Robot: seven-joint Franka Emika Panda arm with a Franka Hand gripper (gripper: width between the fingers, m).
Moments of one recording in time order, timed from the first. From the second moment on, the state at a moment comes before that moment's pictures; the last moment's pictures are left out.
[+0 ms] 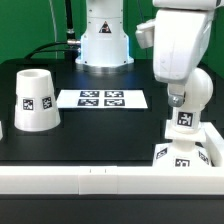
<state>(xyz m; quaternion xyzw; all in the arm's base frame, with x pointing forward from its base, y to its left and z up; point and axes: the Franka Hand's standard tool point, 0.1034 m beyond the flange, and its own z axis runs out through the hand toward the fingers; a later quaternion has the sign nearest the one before) 0.618 0.072 0.112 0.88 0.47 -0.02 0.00</state>
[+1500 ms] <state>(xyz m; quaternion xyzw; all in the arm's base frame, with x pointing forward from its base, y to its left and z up) 0.562 0.037 0.142 0.93 0.38 -0.04 0.00</state>
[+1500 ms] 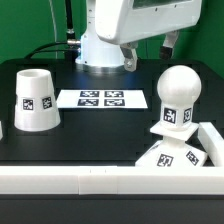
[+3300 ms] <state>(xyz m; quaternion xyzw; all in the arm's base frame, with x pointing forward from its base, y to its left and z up) 0.428 -0.091 0.121 0.90 0.43 -0.03 -0.02</state>
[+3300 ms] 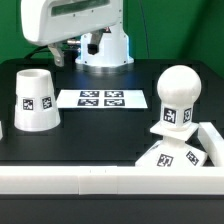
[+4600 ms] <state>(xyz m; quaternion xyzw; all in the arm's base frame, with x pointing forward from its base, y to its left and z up) 0.404 -0.131 0.081 0.89 0.44 -0.06 -0.04</state>
